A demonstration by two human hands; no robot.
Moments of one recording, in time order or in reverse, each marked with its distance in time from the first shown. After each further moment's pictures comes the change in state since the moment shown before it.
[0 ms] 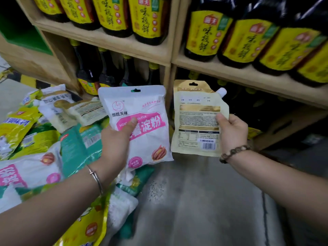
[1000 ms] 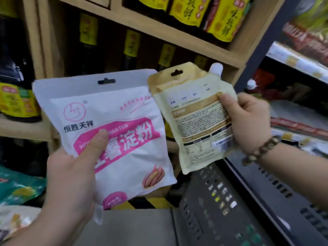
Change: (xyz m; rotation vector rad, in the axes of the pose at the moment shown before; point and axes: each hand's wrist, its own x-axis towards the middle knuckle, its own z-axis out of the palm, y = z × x) left_hand -0.119 0.111 0.164 -0.325 -0.352 0.194; right_hand 0.008 -0.237 -0.205 -0.546 0.379 -0.790
